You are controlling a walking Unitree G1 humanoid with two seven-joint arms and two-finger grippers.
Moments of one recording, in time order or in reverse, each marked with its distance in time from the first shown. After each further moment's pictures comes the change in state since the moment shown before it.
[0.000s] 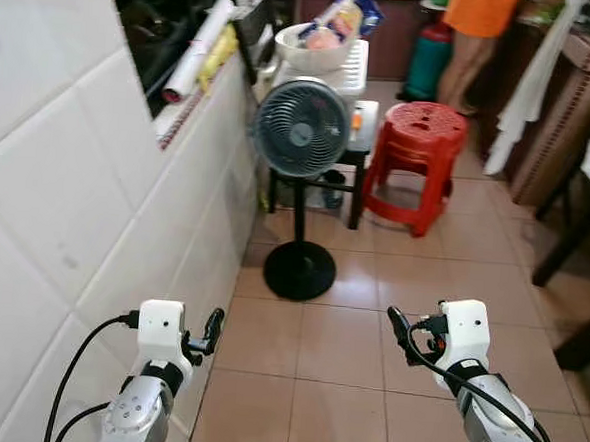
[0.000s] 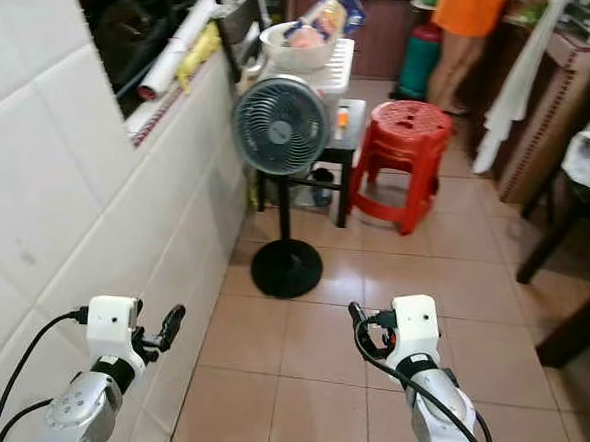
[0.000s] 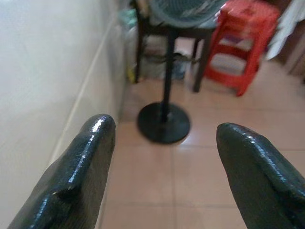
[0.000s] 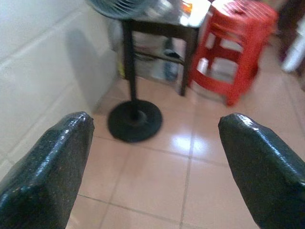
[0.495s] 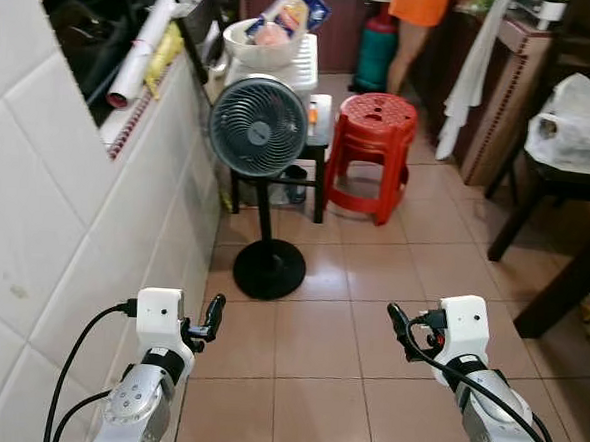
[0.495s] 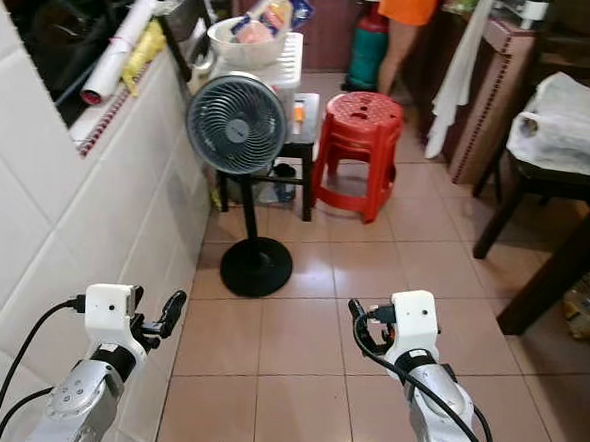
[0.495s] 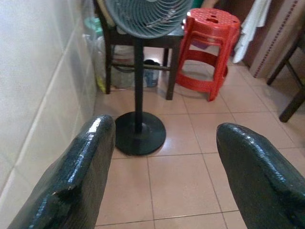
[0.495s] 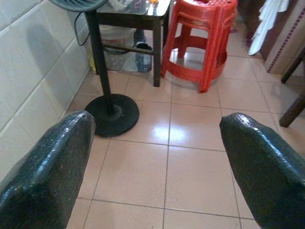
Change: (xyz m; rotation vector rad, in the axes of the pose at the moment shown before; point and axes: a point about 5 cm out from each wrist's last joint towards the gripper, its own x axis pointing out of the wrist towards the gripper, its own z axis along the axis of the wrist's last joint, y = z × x) left arm 0.004 -0.001 0.009 -0.012 -0.033 -0.003; right arm 0.003 0.004 0.008 0.000 -0.001 -0.003
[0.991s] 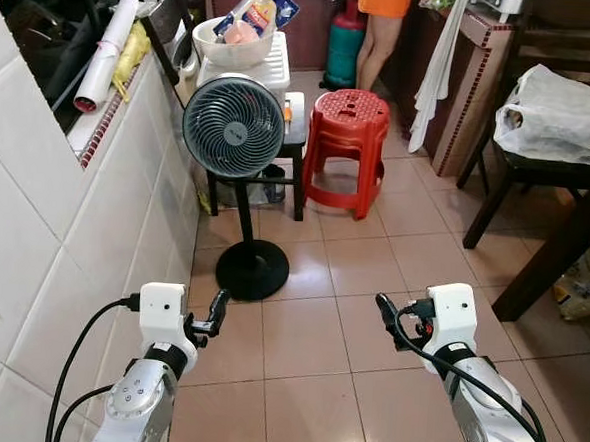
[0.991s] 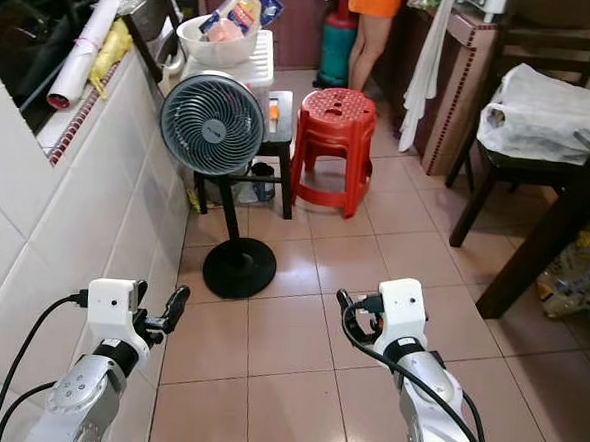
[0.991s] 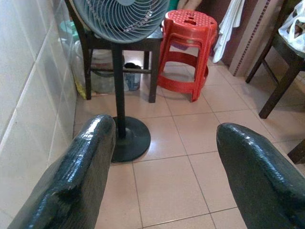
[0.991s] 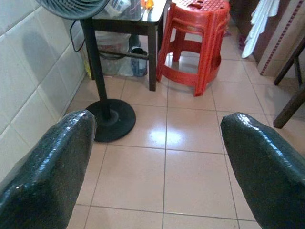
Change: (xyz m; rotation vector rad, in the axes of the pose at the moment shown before) left arm 0.003 -0.004 0.006 -0.006 -0.018 -0.024; right arm 0.008 0.010 0.013 -0.009 -0.025 0.038
